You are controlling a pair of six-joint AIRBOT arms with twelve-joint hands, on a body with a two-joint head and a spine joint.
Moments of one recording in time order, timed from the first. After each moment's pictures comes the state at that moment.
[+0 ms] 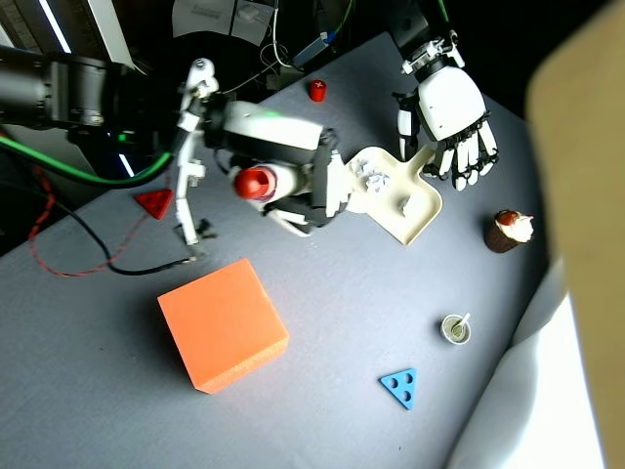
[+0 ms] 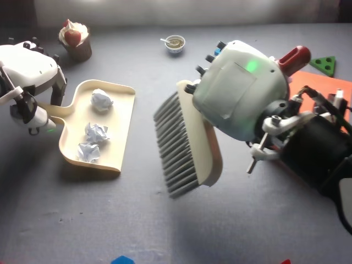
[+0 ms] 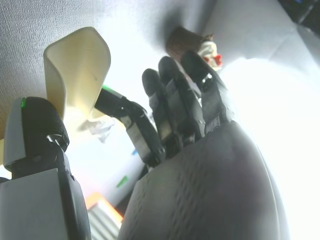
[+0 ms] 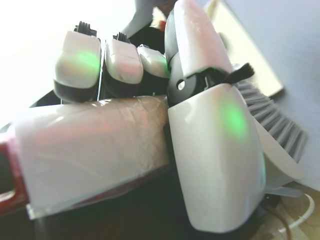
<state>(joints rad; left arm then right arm) 0.70 -1.04 1.30 -0.87 -0.39 1.84 -0.29 -1.24 0.86 -2.46 -0.85 0.56</state>
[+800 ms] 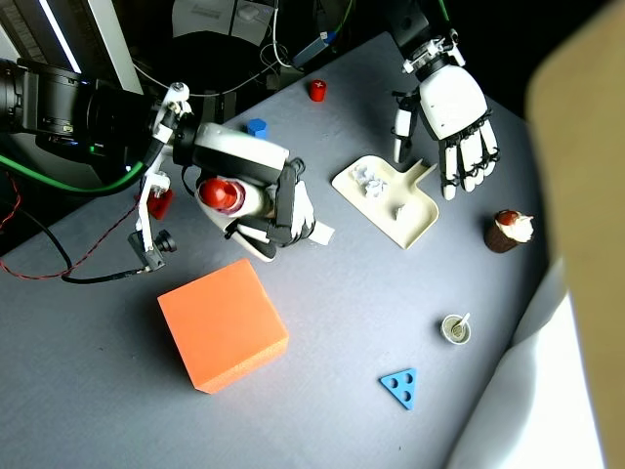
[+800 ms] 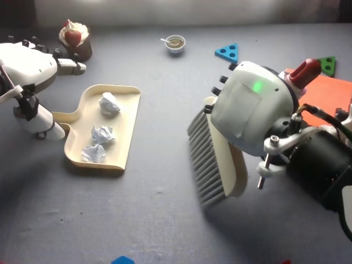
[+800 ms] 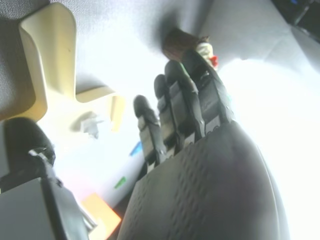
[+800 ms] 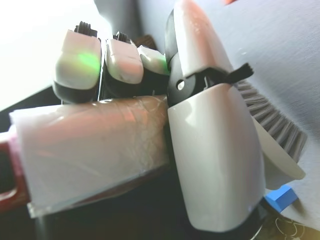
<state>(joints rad) 0.70 -1.04 1.30 -0.87 -0.41 1.84 -0.33 -1.25 0.85 -2.28 -0.85 0.25</state>
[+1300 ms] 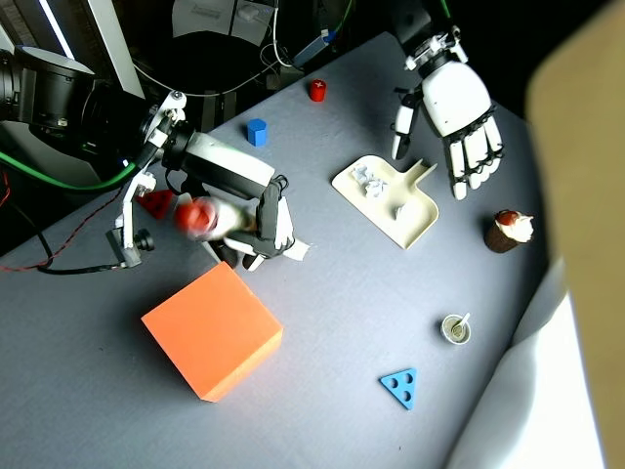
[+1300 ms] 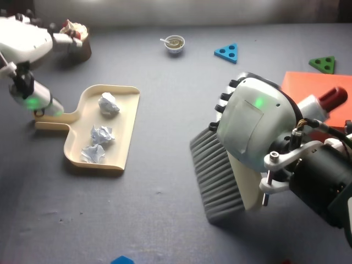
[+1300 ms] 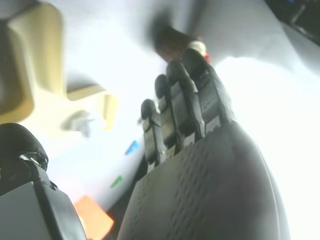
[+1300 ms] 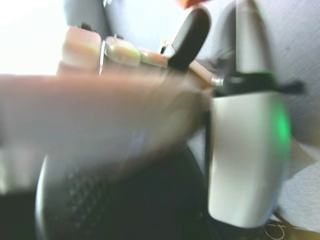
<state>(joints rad) 0.61 -1.02 1.30 -0.85 -0.39 1.88 -0.33 -1.24 0.79 -2.15 -0.87 0.11</state>
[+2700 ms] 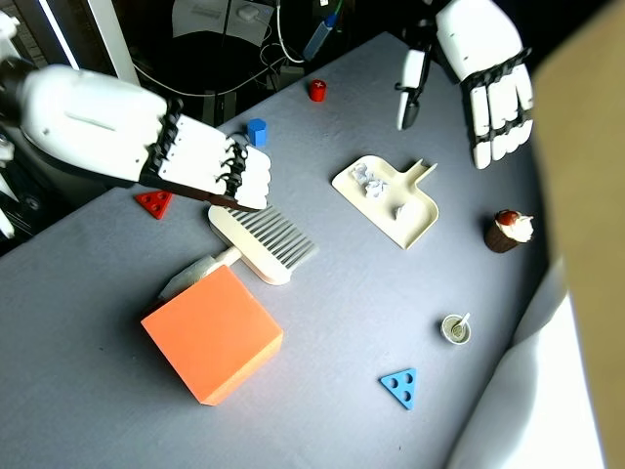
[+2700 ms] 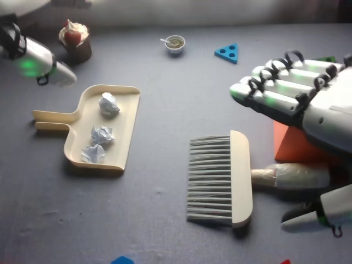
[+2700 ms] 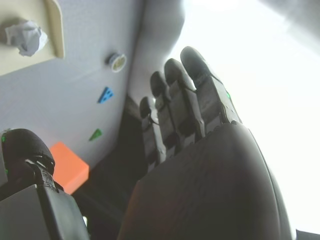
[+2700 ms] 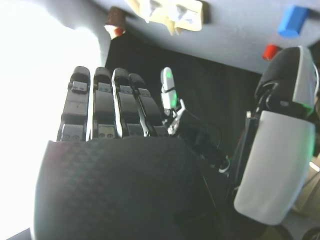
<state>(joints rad) 0.34 -0.85 1.11 -0.94 -0.22 2.03 -0.21 -0.59 0.46 -2.60 -0.34 1.44</state>
